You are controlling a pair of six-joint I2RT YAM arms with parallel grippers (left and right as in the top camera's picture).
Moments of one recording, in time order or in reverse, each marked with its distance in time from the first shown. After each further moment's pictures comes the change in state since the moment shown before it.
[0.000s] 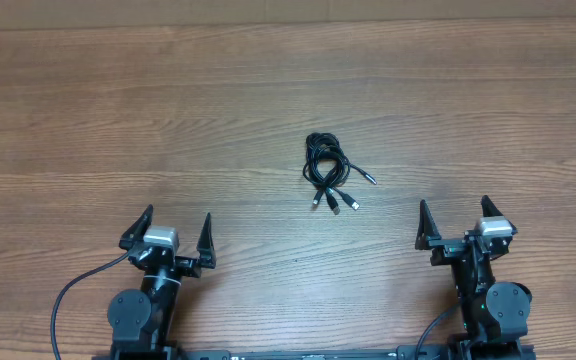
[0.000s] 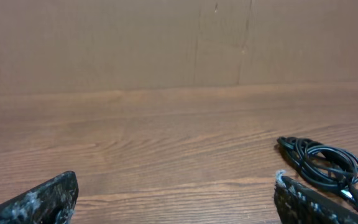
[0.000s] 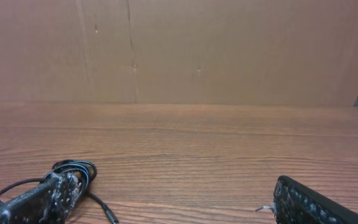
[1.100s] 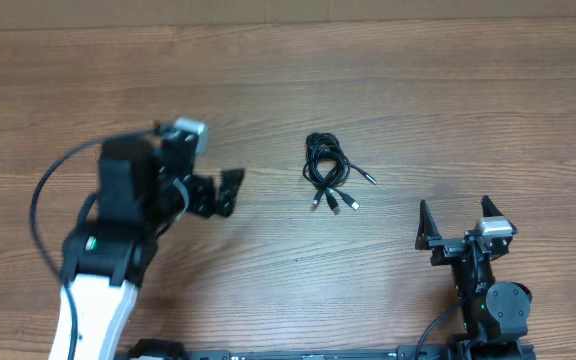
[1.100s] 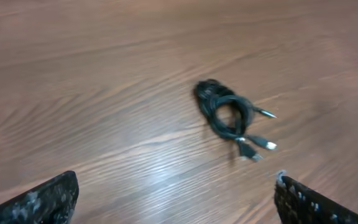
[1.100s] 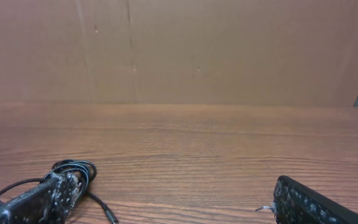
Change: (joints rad) left arm -0.143 1.054 1.004 -0.587 0.193 0.027; right arm 0.000 0.000 0.000 0.000 0.000 0.000
